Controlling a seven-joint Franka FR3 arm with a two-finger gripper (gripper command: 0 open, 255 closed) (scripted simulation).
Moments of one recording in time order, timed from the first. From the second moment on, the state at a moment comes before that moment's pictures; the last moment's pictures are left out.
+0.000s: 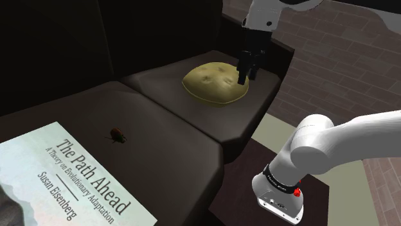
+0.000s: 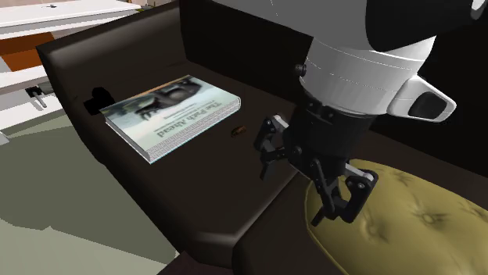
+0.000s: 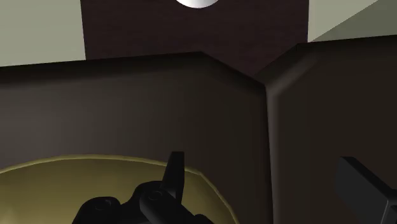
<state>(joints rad) -0.01 -0.74 -0.03 -2.34 0.07 1.43 0.01</state>
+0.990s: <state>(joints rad) 0.08 -0.48 0.16 -2.33 0.19 1.77 0.14</state>
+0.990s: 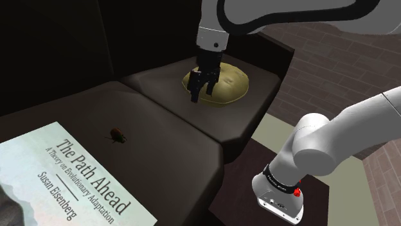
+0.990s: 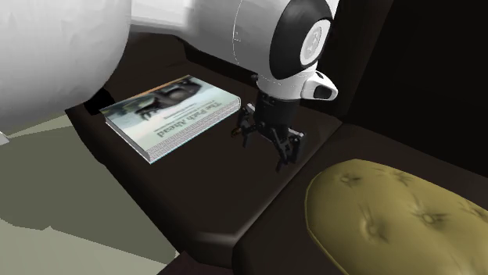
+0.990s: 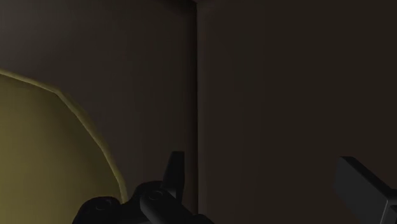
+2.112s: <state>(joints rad) 0.18 0.07 0.37 -2.01 0.07 2.10 0.37</state>
